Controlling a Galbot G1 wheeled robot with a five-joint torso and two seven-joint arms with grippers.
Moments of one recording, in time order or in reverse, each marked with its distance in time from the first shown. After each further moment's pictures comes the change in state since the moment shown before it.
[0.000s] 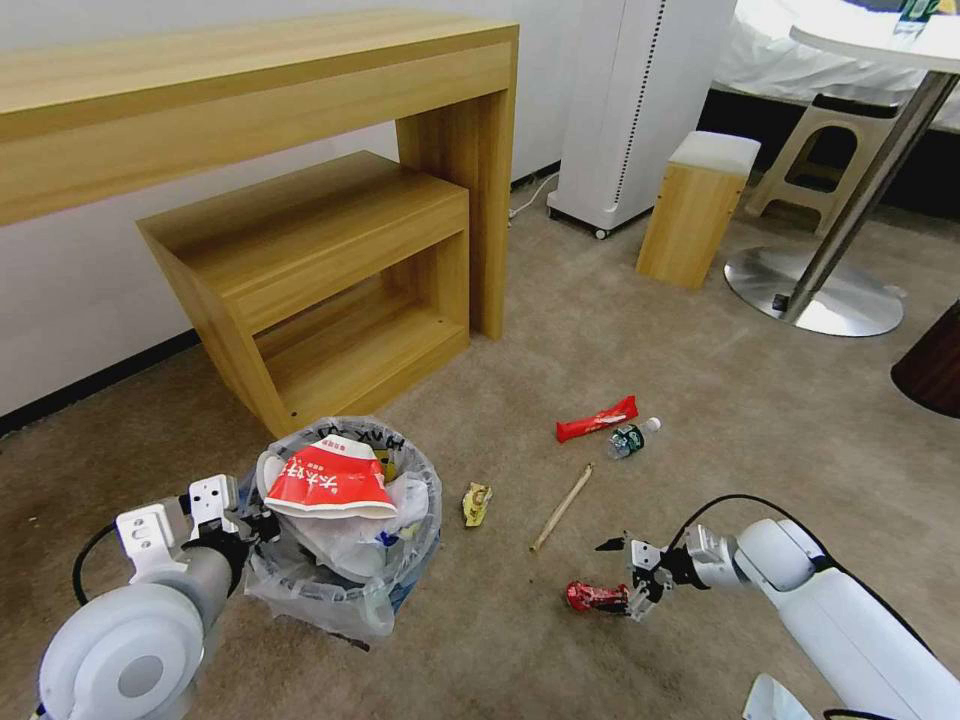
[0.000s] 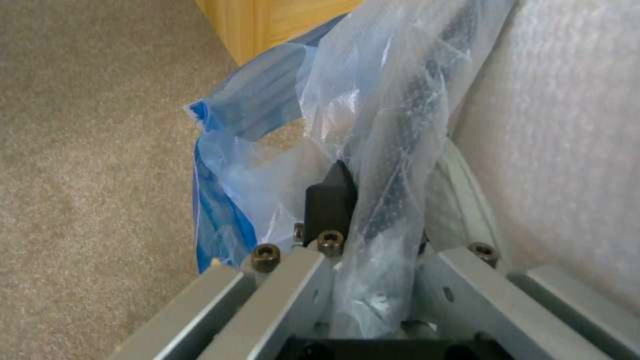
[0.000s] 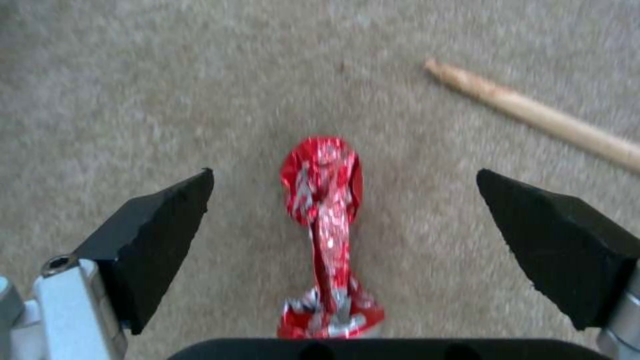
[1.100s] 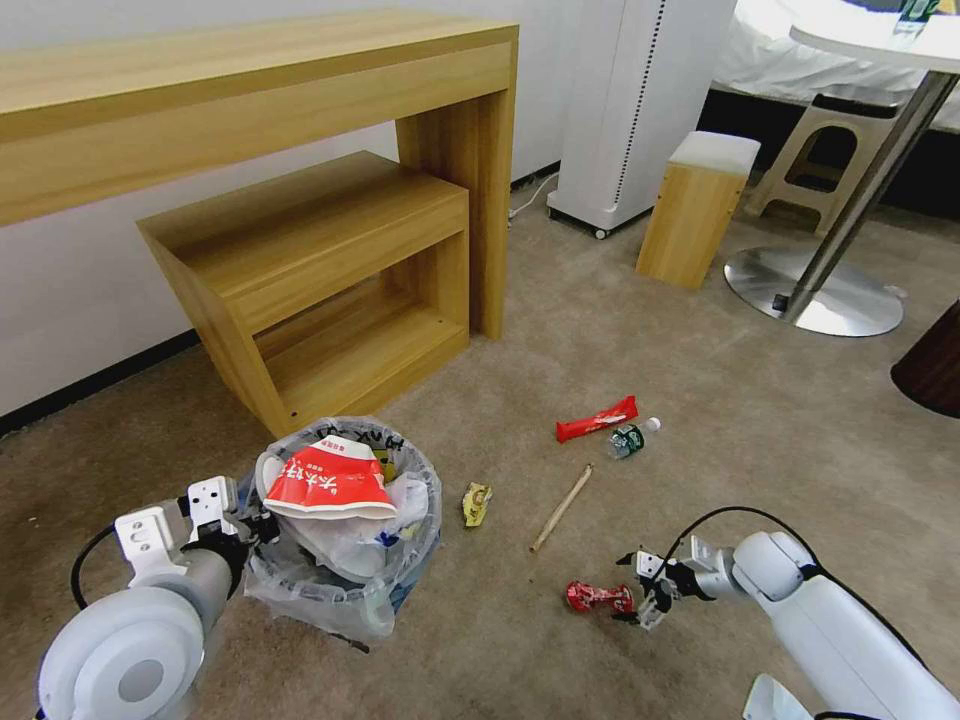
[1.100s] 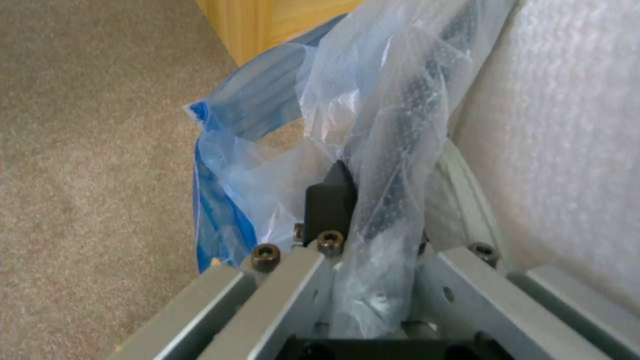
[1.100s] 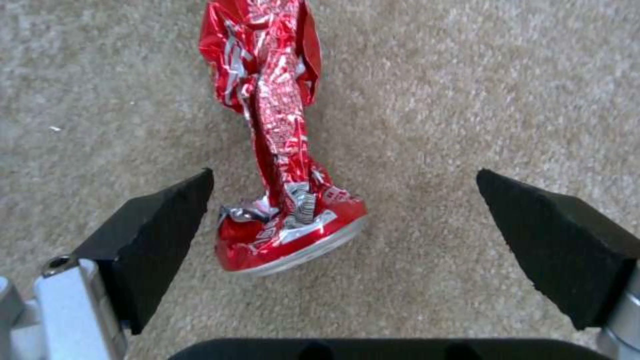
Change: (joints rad) left arm 0.007 -0.010 -0.001 -0.006 0.013 -0.003 0.002; right arm 0.019 0.049 -0.019 -0.113 -0.116 -0.099 0.134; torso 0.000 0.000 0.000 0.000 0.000
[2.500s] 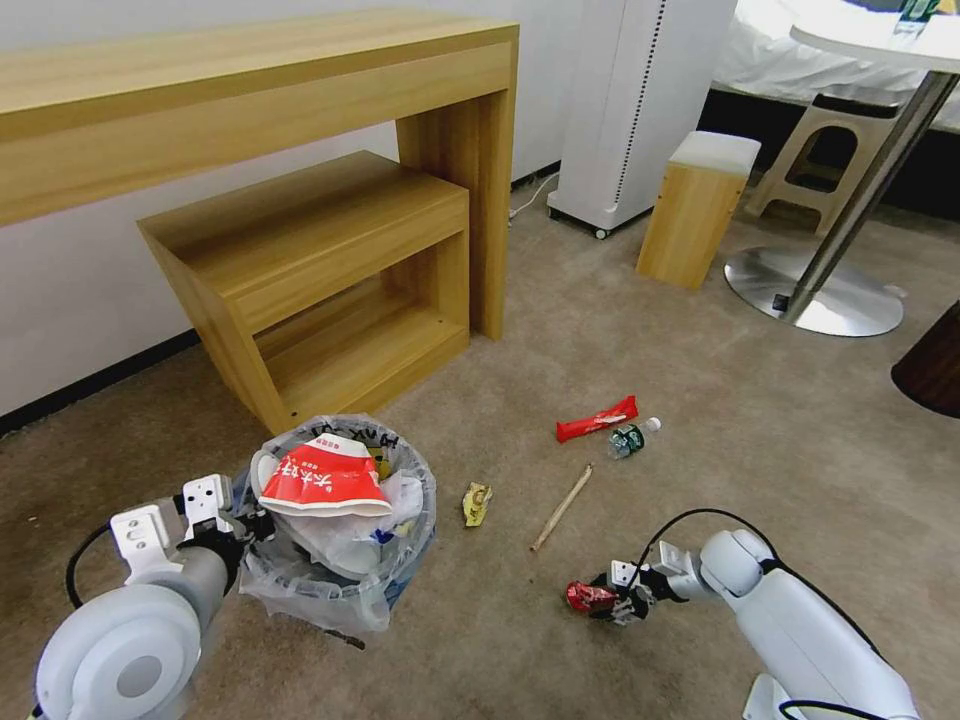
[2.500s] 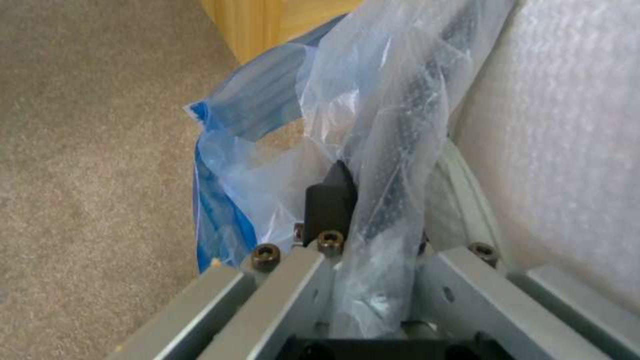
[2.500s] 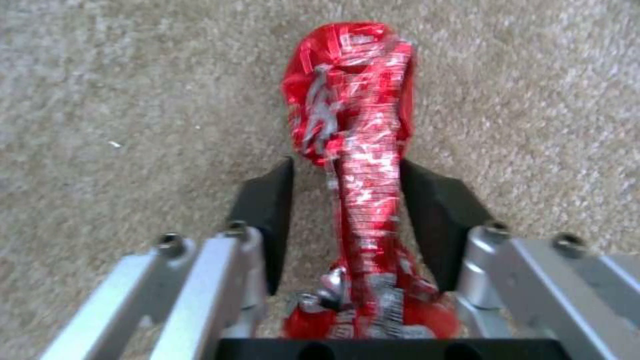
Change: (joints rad) left arm 0.000 0.007 -0.010 0.009 0.003 -0.007 0.004; right arm 0.047 0.049 -0.052 -0.040 -0.086 0.074 -0.089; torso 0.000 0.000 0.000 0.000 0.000
